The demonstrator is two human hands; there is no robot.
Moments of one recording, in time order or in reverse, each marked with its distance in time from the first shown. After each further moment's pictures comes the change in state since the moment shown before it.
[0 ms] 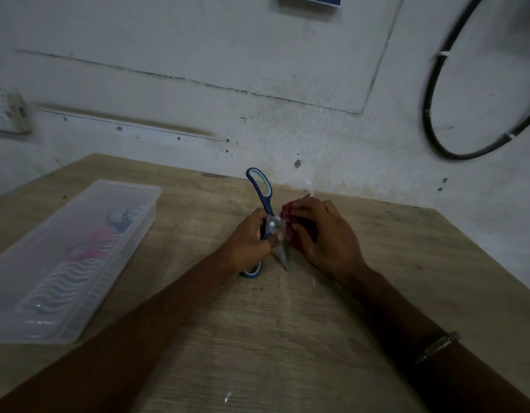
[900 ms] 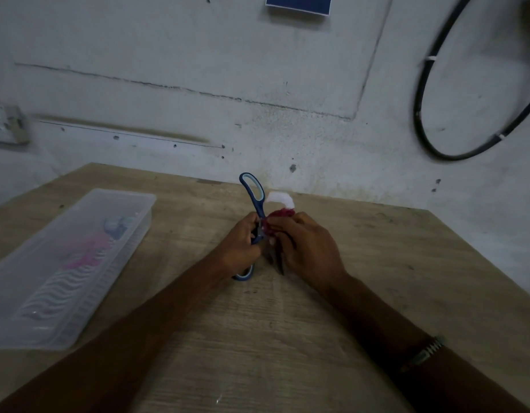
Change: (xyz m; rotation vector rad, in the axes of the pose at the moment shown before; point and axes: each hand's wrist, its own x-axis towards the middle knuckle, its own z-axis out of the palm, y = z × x) left_hand -0.001 -0.003 -0.002 0.017 0.002 0.050; right_hand -0.007 -0.024 0.001 -0.022 -0.061 -0.105
